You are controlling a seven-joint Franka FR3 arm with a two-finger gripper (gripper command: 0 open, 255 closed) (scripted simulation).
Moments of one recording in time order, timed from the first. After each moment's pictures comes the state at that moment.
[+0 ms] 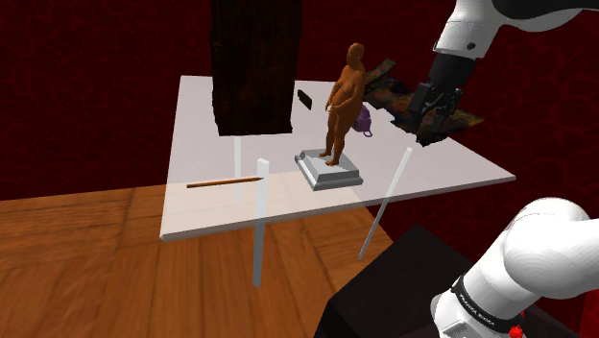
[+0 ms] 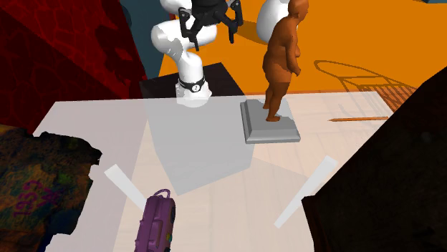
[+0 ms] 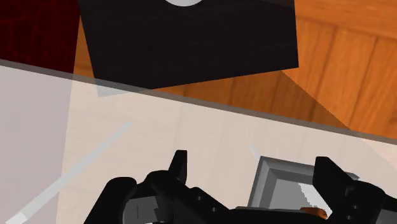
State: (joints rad) arm 0.01 -0.80 -0.04 -2.36 0.08 1.52 0.15
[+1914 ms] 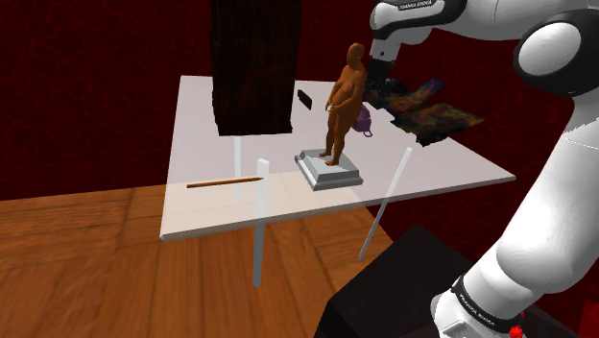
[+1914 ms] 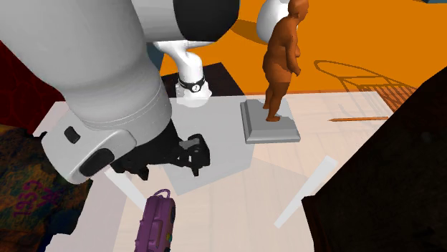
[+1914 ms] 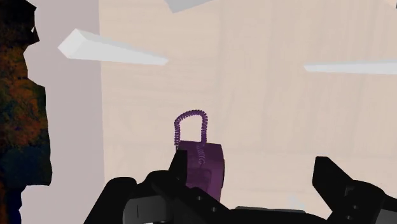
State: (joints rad) arm -0.11 0.18 -0.25 -1.61 0.09 1.73 -0.04
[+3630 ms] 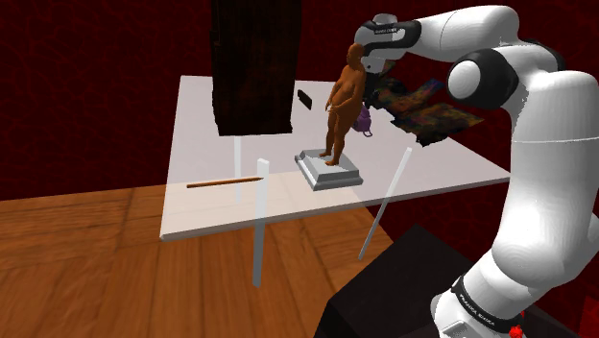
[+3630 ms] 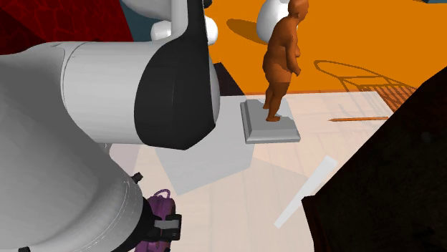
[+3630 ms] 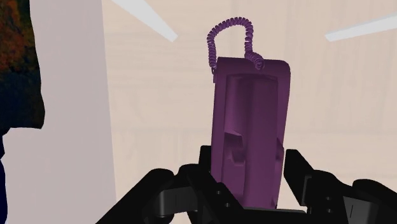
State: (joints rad) arm -0.19 0.52 -0.26 -1.28 0.16 1.73 -0.08
